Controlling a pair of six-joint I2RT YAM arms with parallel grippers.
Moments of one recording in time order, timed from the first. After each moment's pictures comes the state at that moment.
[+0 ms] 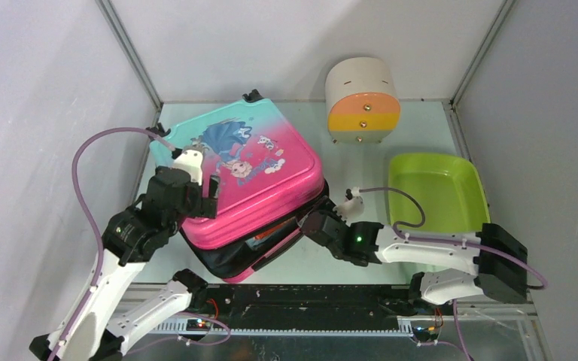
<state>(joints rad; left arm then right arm) -0.54 0.75 1.15 -1.05 -0.42 -0.13 1.24 1.30 0.81 -0.34 0.68 1.72</state>
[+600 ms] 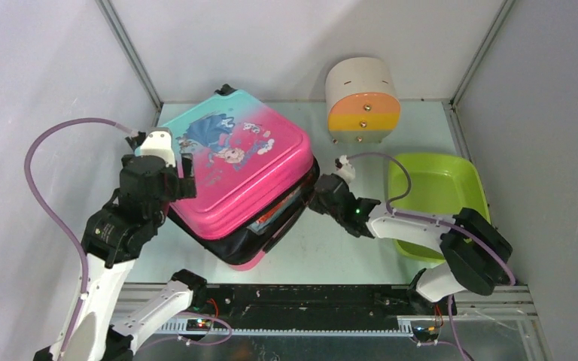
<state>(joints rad) -0.42 0.80 1.31 -1.05 -0.54 -0.11 0.92 1.46 0.79 0.03 0.38 1.18</state>
